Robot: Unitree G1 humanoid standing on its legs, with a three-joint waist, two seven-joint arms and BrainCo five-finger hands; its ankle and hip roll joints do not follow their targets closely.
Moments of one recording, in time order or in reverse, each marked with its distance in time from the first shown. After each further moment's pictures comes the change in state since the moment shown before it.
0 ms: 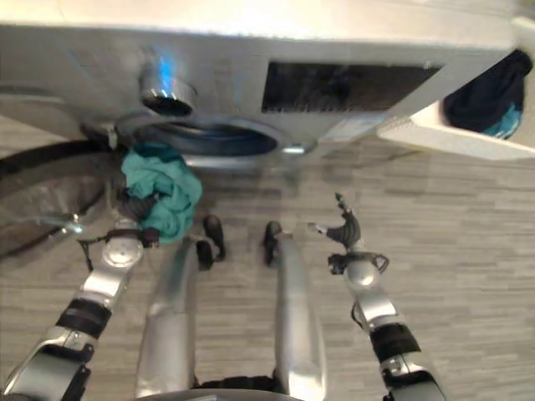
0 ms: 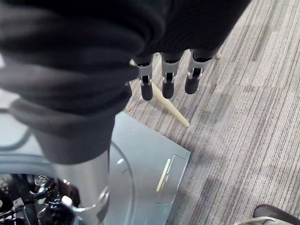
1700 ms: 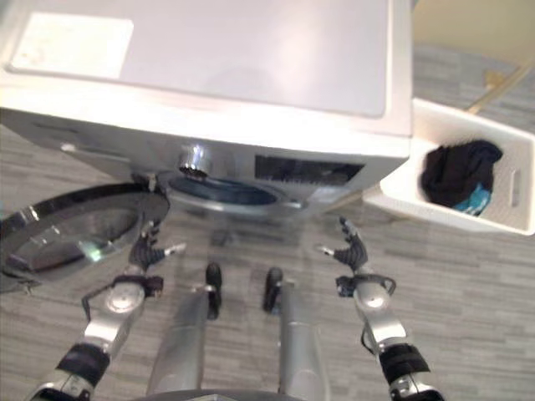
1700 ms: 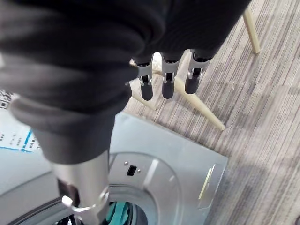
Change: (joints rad) left arm 0.385 -0.052 -0.040 0.054 -0.077 -0.006 -0.193; right arm 0.164 -0.016 0.001 0.134 0.038 -0.034 0.092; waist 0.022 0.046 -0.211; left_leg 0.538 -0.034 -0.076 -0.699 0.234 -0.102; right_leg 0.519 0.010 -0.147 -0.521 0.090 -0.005
